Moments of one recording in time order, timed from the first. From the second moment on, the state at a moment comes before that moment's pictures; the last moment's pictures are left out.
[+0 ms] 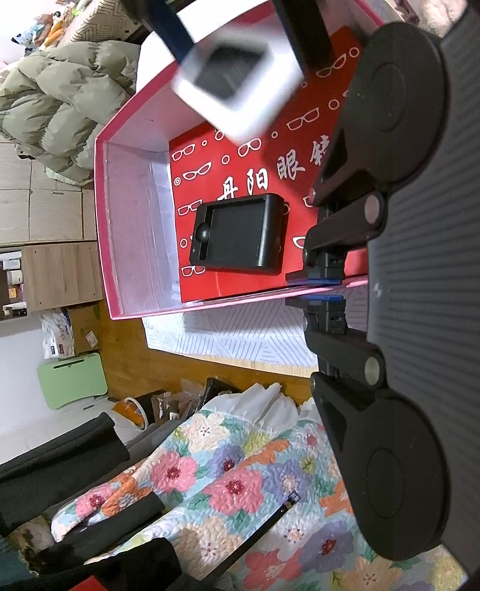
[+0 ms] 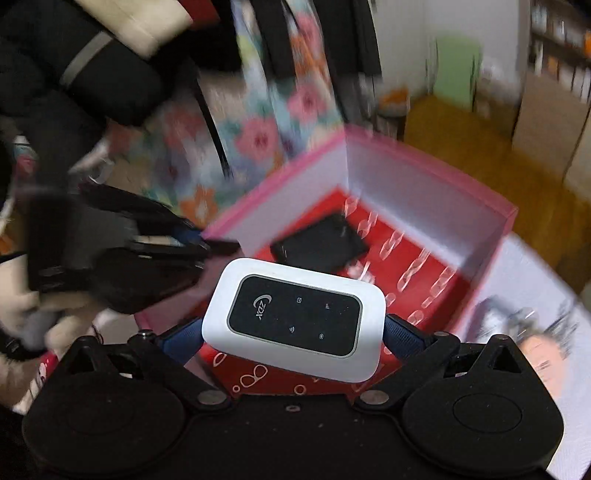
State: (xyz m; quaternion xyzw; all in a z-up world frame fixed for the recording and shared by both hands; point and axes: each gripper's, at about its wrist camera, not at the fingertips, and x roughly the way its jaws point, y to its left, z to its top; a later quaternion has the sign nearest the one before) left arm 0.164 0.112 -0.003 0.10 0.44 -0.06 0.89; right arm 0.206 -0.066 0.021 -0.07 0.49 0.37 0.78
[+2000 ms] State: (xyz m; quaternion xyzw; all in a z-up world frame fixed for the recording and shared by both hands) left arm 0.159 0.109 -0.004 0.12 0.42 -0.06 0.90; right arm 0.141 -0.199 -0.024 -0.05 0.45 0.24 0.86
